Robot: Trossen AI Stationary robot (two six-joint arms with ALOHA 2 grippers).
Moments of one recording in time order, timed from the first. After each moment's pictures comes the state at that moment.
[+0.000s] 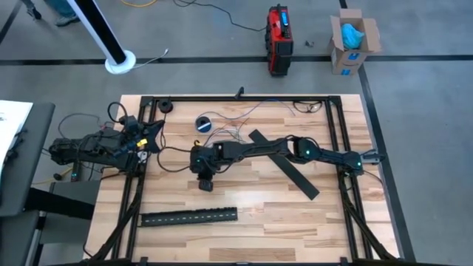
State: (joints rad) left arm -0.12 0.13 0.47 -0.49 -0.84 -0.43; right arm 0.01 2.61 2.33 -0.64 -0.21 0.11
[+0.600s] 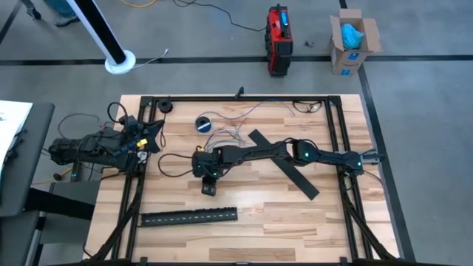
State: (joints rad) left arm -0.12 0.13 0.47 -0.49 -0.85 -0.43; right arm 0.04 2.65 2.33 -0.81 -0.24 0.21
